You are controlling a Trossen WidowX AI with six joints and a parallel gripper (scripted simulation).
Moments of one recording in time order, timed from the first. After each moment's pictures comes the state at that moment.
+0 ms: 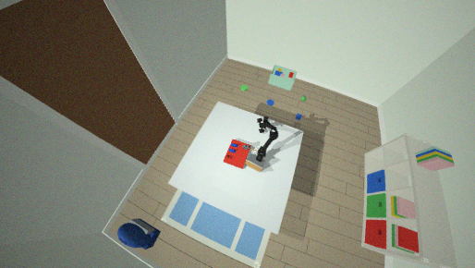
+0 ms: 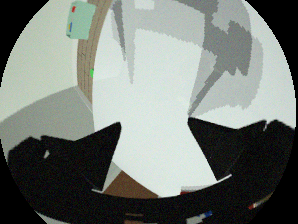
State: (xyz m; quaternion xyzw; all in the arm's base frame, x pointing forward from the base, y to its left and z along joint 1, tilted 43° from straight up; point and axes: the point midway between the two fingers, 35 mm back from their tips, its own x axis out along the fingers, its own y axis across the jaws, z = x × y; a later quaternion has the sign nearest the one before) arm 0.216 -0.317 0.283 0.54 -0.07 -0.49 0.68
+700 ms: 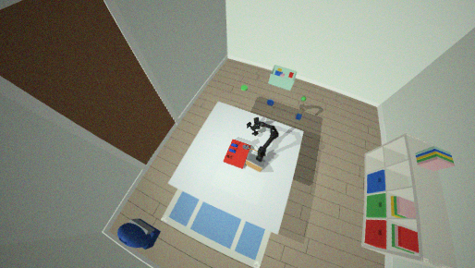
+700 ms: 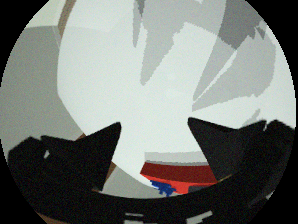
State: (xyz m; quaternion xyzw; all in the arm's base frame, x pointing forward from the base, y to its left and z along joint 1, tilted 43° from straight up) arm 0.279 -0.223 0.205 0.46 0.18 -0.47 0.73
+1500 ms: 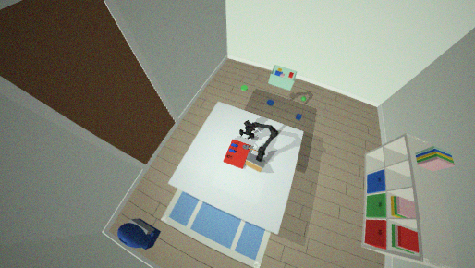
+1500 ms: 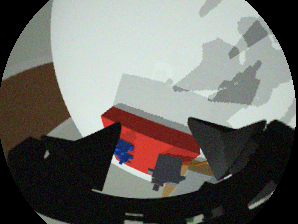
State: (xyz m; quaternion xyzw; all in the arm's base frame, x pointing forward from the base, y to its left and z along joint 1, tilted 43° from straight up) arm 0.282 -0.103 0.142 0.25 0.45 -0.39 0.76
